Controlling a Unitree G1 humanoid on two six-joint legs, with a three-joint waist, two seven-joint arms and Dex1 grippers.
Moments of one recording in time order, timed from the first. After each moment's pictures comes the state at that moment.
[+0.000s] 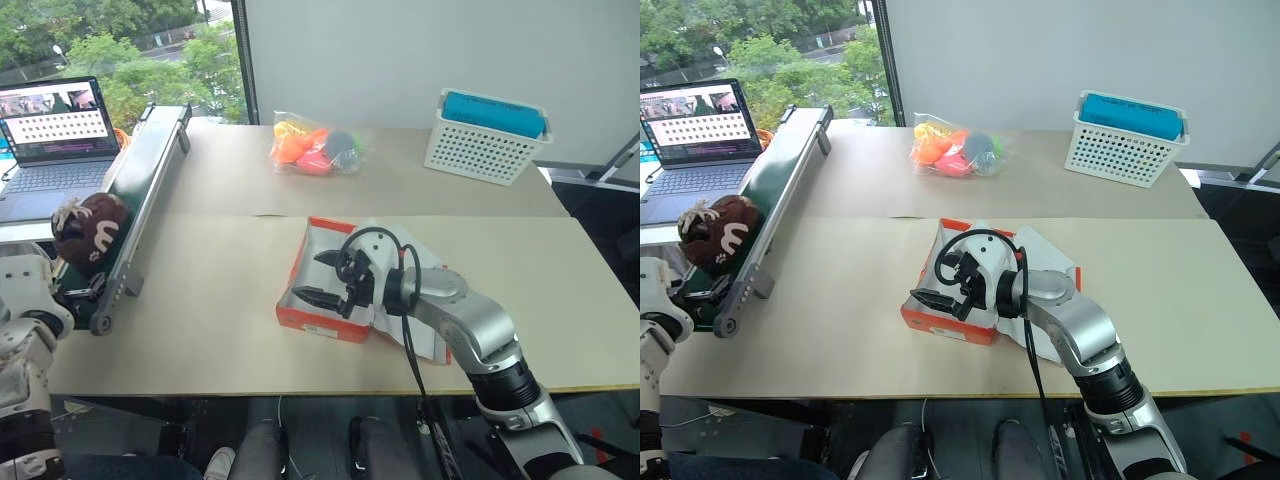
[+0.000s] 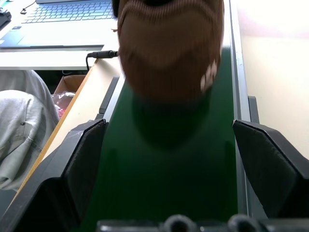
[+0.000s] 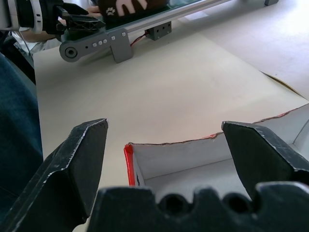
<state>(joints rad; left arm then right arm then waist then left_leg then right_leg) -0.17 0.70 0.56 0.24 -0.34 0.45 -0.34 -0.52 -0.36 0.26 -0.30 0.40 0.73 0.67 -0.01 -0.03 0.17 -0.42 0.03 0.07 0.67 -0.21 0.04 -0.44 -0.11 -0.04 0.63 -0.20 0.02</state>
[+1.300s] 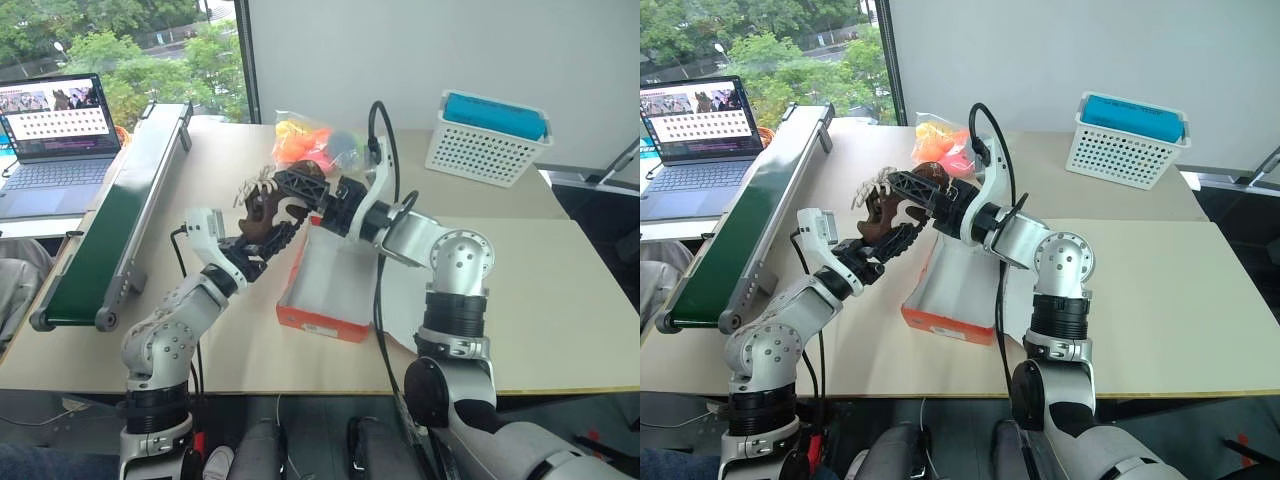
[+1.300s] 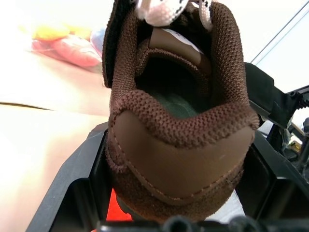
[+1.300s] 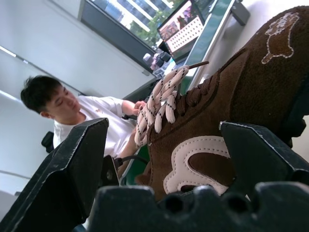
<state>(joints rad) -0.35 0.21 0.21 -0.29 -0.77 0.75 -0.24 -0.90 0.09 -0.34 0.05 0.95 1.17 0.03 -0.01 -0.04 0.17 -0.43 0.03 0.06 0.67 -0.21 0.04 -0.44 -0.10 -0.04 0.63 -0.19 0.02</state>
